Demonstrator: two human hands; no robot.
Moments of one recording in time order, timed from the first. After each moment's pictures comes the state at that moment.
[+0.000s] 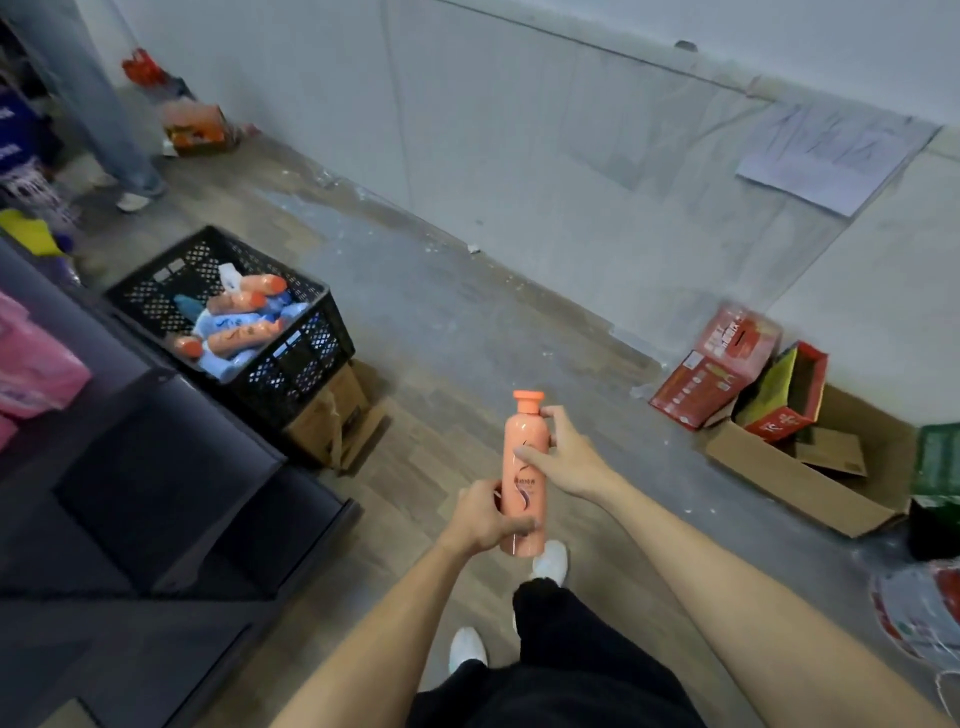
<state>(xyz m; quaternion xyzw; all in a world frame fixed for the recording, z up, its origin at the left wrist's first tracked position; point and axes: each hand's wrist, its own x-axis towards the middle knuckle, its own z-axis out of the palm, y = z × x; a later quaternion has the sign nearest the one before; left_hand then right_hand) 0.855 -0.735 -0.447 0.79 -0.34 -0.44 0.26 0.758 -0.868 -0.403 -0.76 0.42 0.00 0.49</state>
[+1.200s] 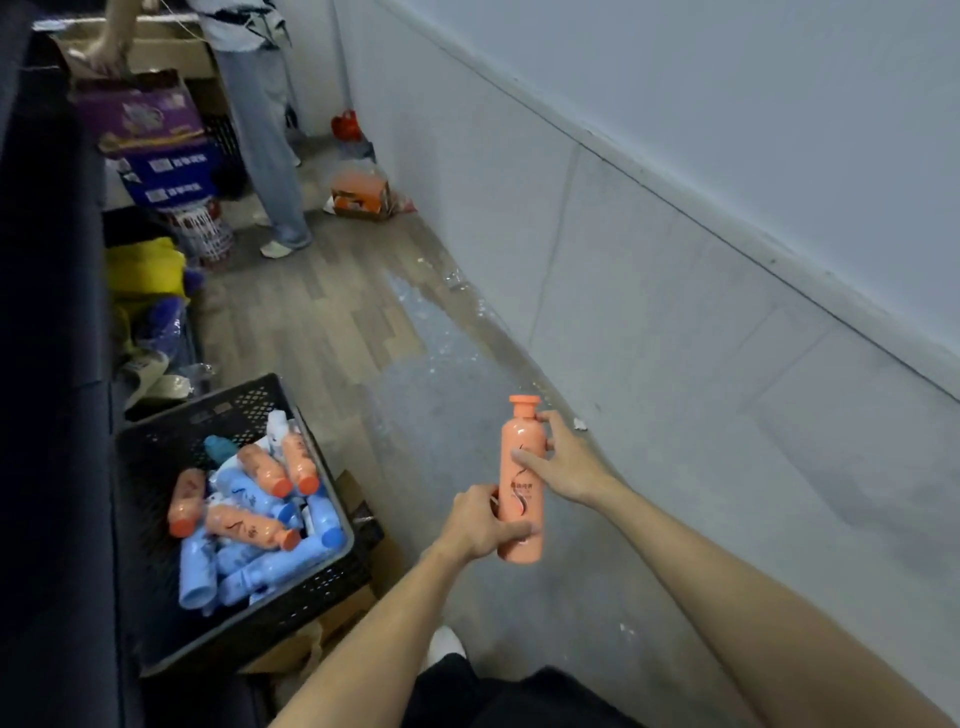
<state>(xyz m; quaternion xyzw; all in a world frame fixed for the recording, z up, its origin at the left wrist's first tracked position) 1.393 -1.153 -0.426 0.85 -0.19 -0.33 0.36 1.361 -1.315 -0.376 -0.87 0.23 0.07 0.44</state>
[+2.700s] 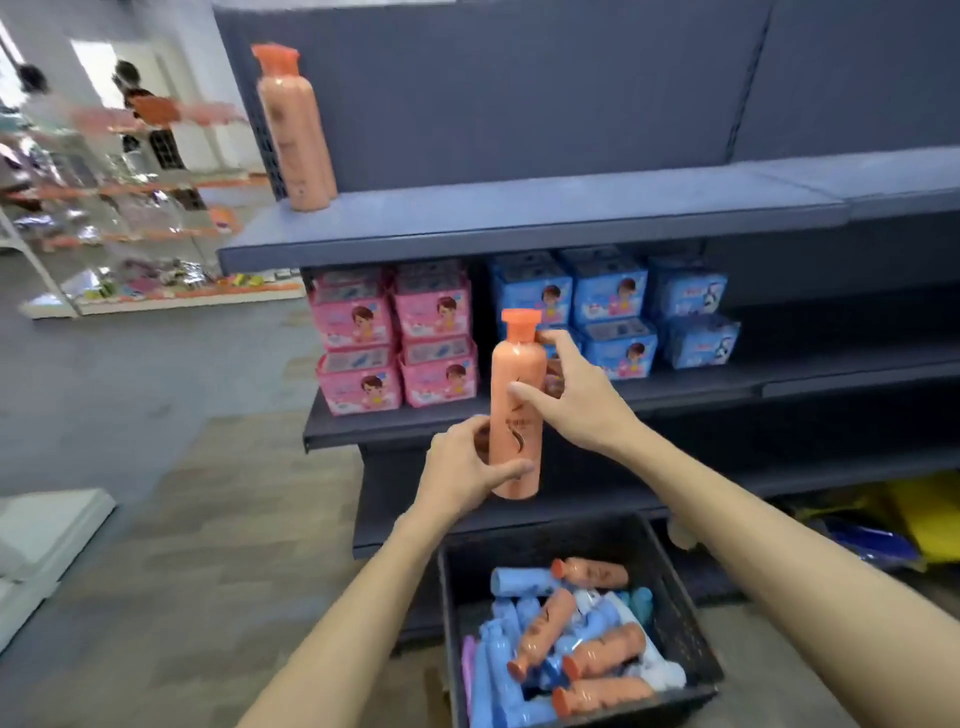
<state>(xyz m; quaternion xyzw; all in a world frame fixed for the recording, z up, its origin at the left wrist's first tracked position) 1.560 -0.948 -0.219 0.71 0.55 0.33 0.28 1.741 -0.939 -0.153 -0.52 -0.71 0.28 0.38</state>
